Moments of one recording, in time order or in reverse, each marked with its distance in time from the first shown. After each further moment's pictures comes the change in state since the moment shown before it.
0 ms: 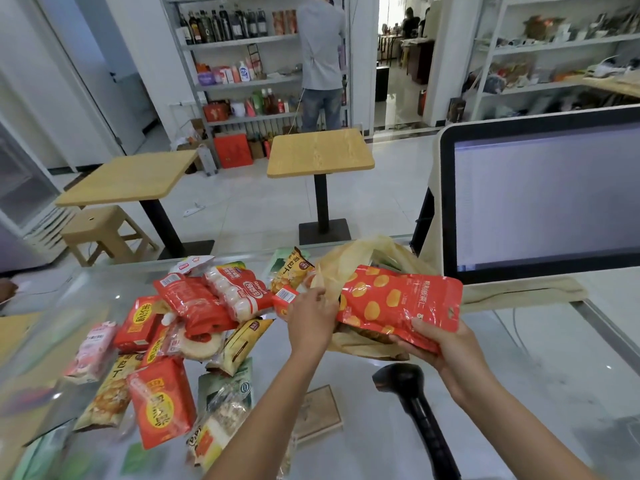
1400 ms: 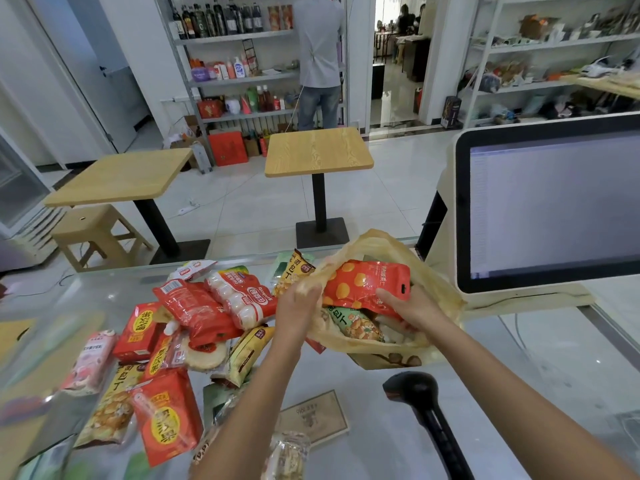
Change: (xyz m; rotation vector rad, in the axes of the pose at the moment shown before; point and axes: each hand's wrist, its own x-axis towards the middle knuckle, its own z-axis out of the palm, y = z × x) left_hand 0.018 0.003 -0.046 -0.541 -0.071 -0.115; right_hand 0.086 -0.006 0.048 -0.853 -0.050 -0.010
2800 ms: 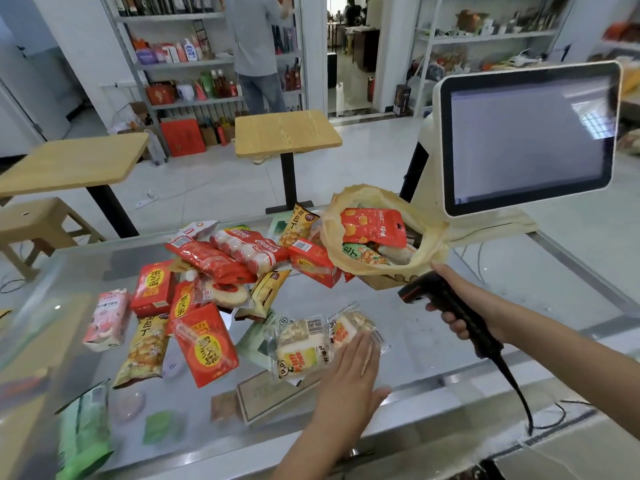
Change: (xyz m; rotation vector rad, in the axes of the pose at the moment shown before) left_hand -0.147 -0.168 -0.044 1.340 -0.420 0.785; right_hand -0.156 0.040 0.005 0.153 -0.046 0.400
